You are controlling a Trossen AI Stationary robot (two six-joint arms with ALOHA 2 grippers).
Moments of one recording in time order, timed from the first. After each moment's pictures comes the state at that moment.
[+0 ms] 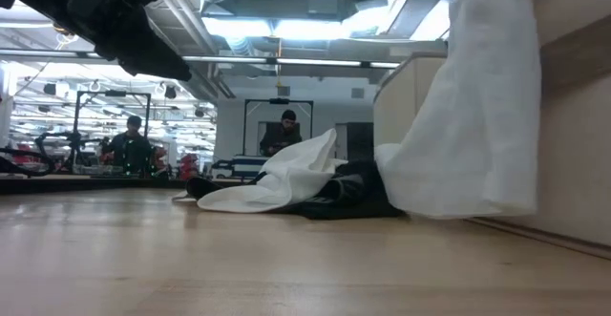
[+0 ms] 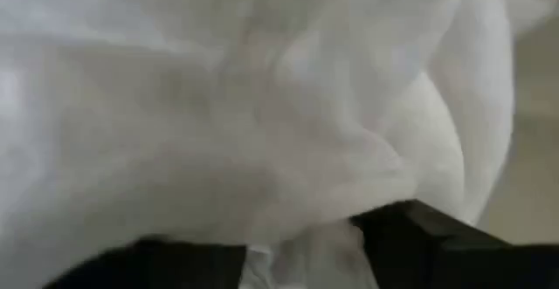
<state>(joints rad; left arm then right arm) -0.29 0.85 0.44 -0.13 -0.57 -0.25 0.97 1.53 0.94 -1.11 0.10 1.88</state>
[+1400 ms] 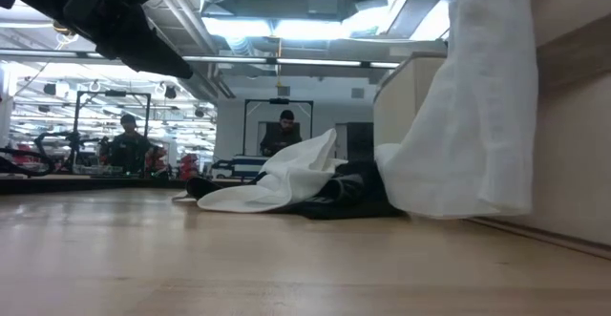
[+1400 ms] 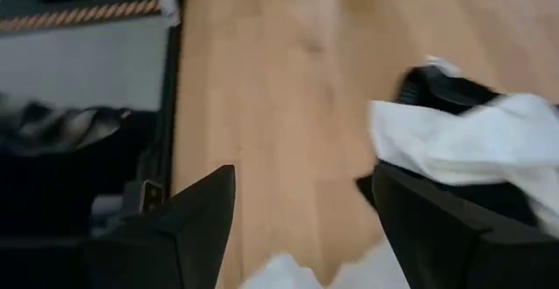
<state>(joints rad) -0.29 0.85 0.44 -0.12 -0.56 -0.18 0.58 1.62 1.64 -0.84 0.38 0.57</state>
